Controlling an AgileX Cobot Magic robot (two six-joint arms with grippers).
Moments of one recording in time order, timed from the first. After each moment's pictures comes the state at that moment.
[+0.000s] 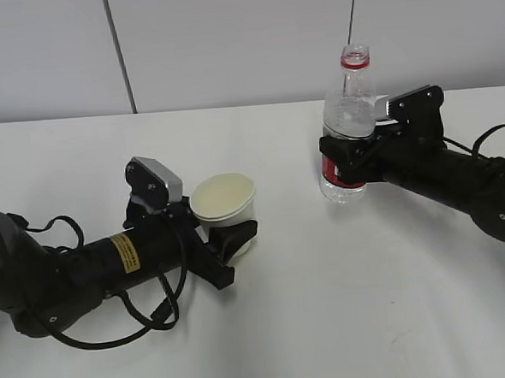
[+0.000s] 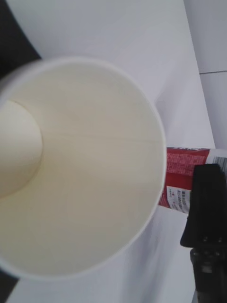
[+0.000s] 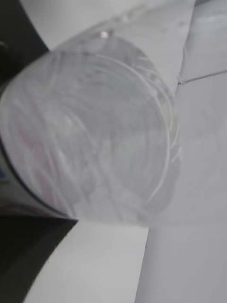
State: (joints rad) left arm -0.43 2.20 -0.79 0.57 -1.14 -0.26; right arm 0.08 2.12 -0.91 -0.49 -0.94 0.21
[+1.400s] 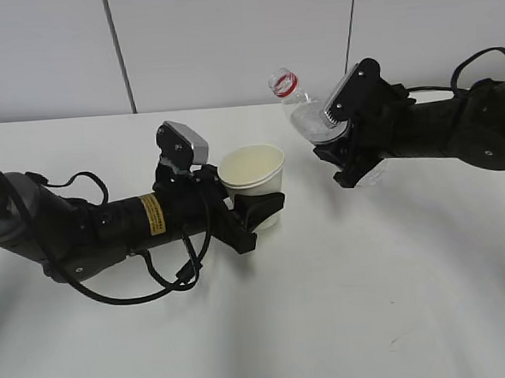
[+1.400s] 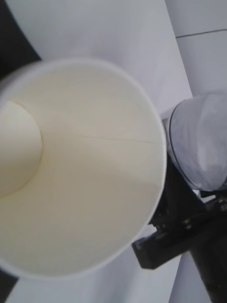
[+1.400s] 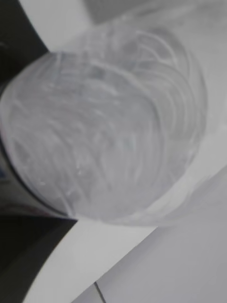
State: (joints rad) left arm -0.43 2.20 -1.00 0.76 -1.02 -0.44; right arm 0.16 2.00 -1.10 -0.79 -0.36 0.01
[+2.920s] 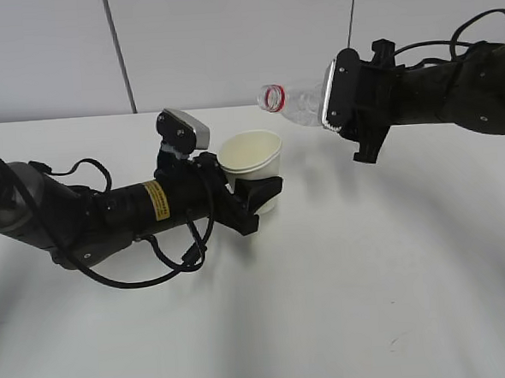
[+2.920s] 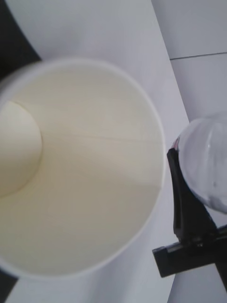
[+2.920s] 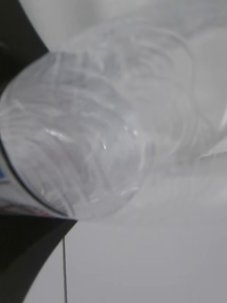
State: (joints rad) left arm -0.43 2.20 -1.05 0.72 -0.97 -0.46; right arm 0.16 1.98 -1.21 -0.84 -0.25 -0.41
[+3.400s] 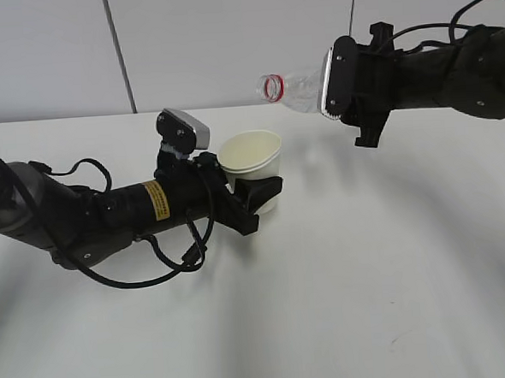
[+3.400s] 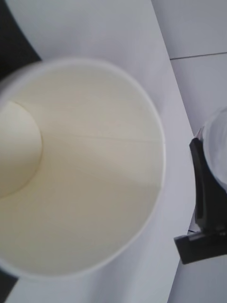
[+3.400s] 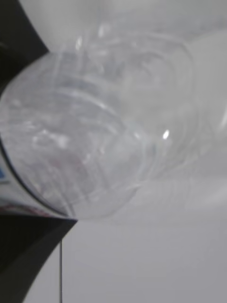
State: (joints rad) left arm -0.43 2.20 -1.05 0.72 -0.97 -0.46; right arm 0.16 1.98 -1.27 -0.85 -0.21 -0.46
